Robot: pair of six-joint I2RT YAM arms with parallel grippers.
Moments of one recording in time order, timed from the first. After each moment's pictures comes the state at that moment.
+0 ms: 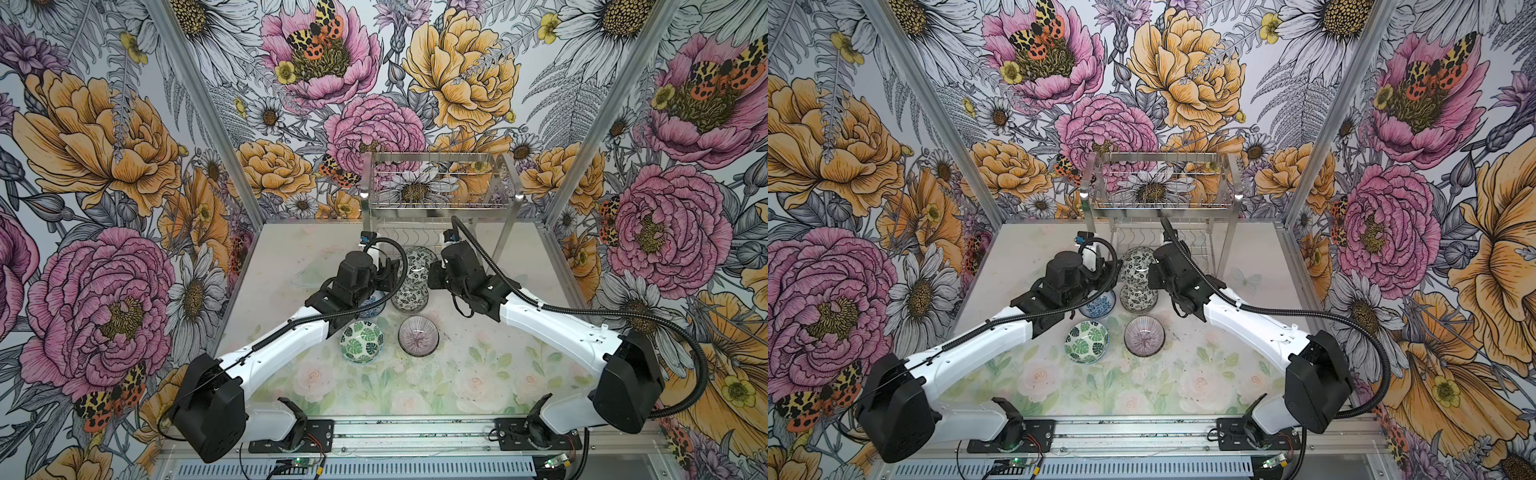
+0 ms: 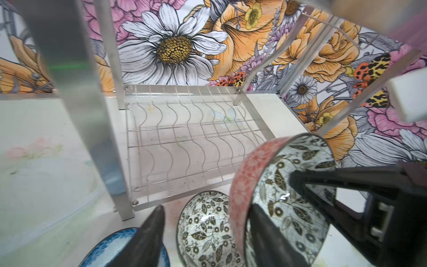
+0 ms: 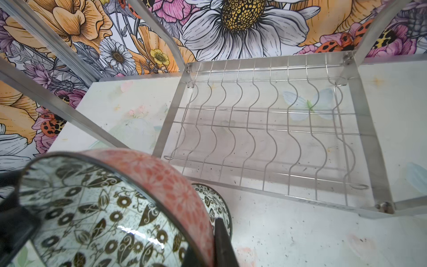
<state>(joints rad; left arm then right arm) -0.63 1.28 0.95 -0.02 -0.16 -0.34 0.68 1.45 1.16 -0.33 0.27 0.44</state>
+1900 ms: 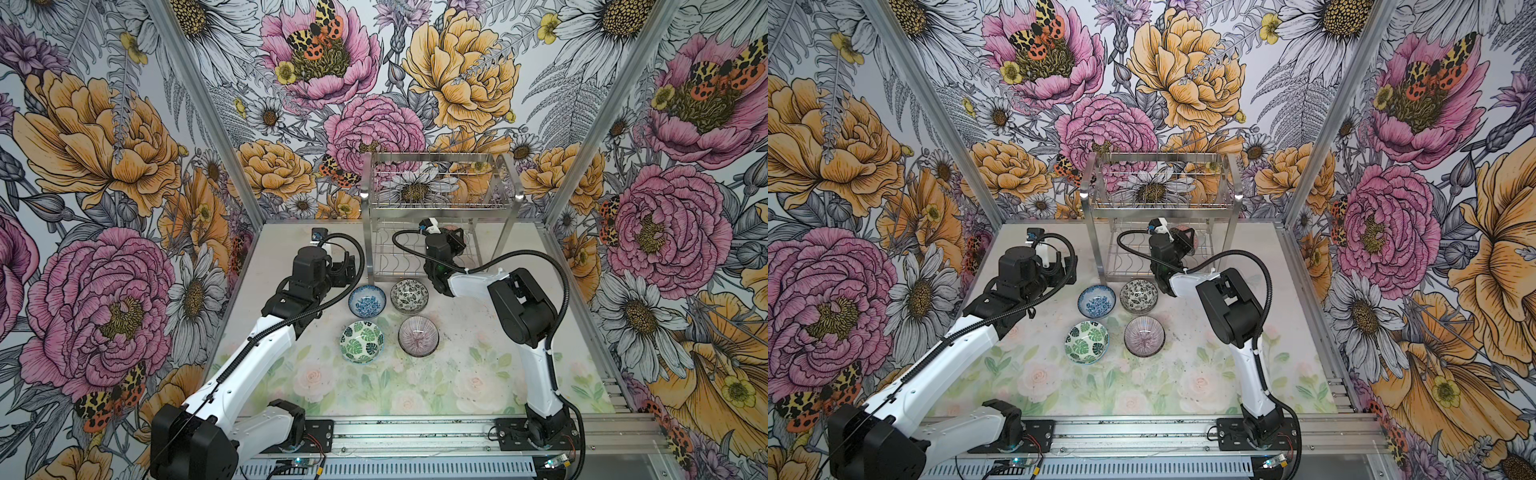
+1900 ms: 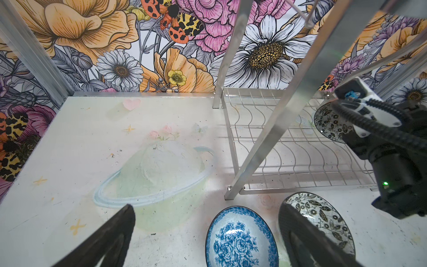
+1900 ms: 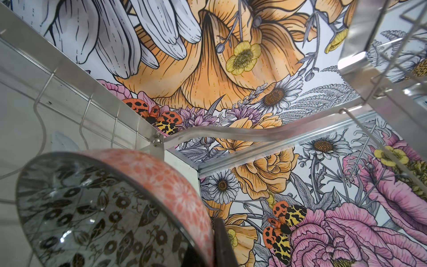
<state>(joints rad) -0.35 1.12 0.93 -0.24 -0.19 -0.20 0.51 2.20 1.42 0.63 1.09 -1.00</state>
